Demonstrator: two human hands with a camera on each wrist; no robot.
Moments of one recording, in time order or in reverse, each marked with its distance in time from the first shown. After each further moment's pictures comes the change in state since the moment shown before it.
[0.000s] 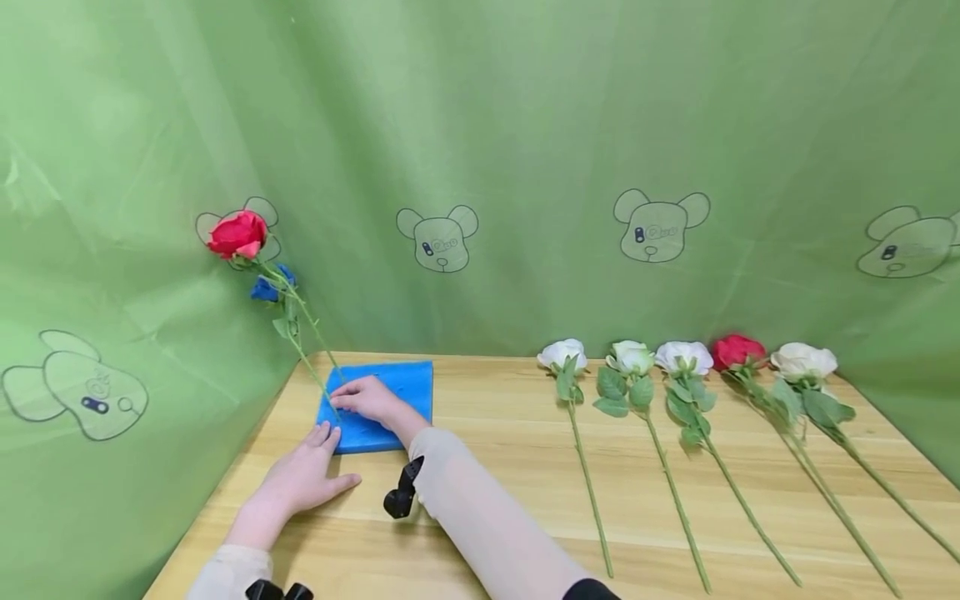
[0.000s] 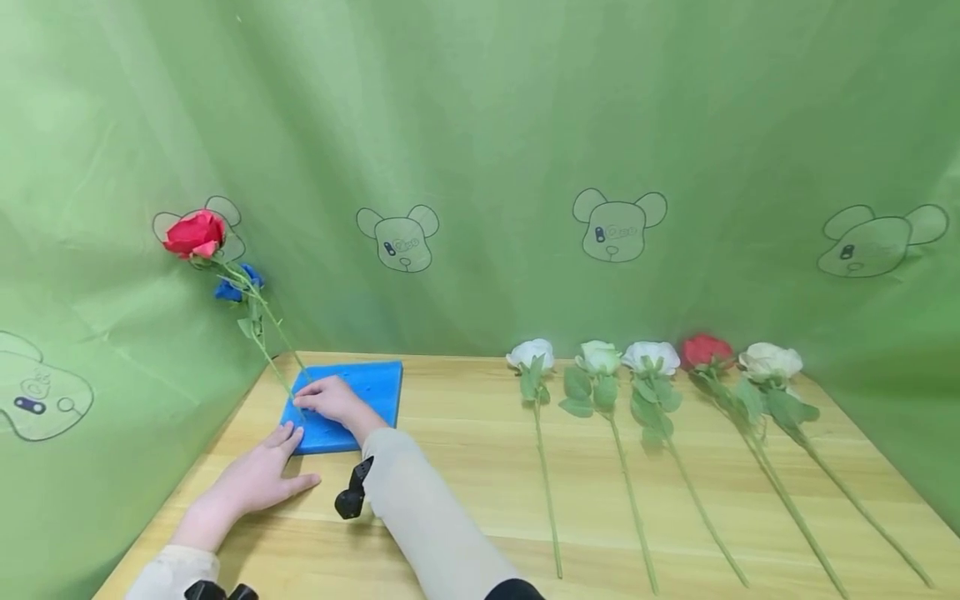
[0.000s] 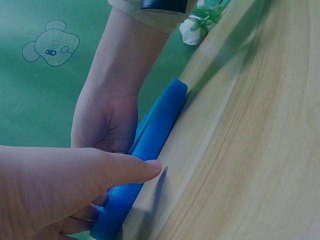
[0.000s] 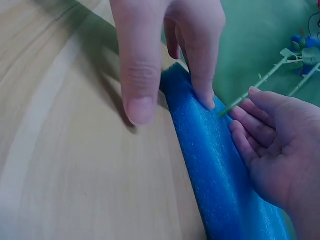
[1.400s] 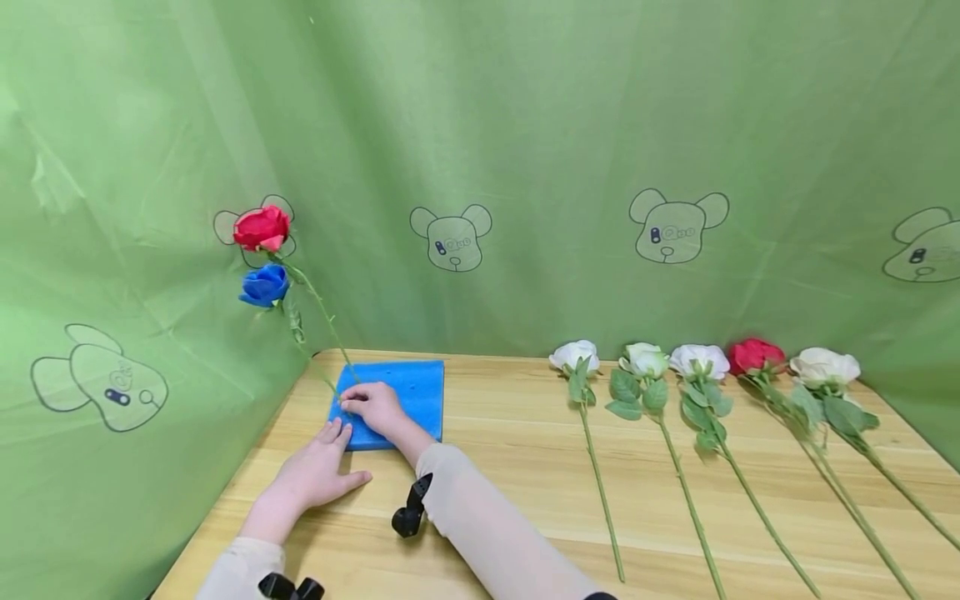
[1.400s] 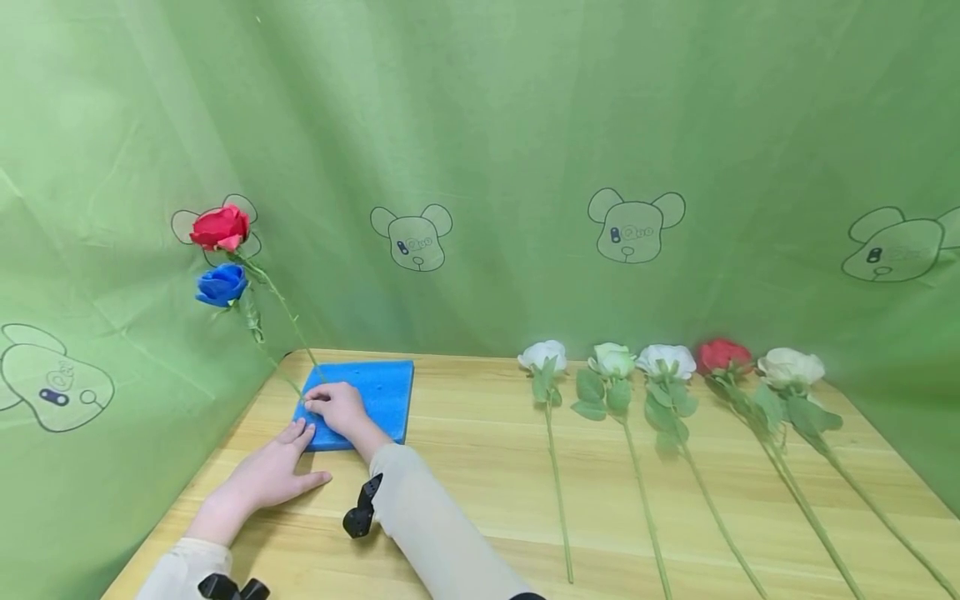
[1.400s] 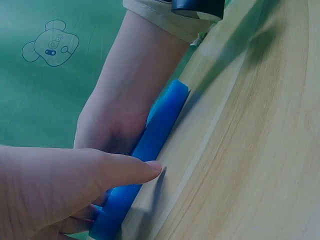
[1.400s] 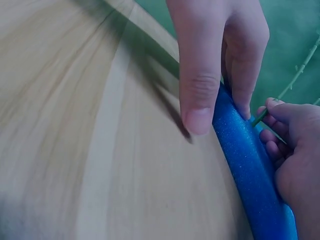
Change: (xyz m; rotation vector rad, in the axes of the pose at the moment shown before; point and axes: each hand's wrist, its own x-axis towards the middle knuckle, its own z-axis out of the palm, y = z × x) left_hand 0.001 0.000 0.000 0.005 0.007 -0.012; right_hand -0.004 0.007 0.019 -0.186 0.182 -0.155
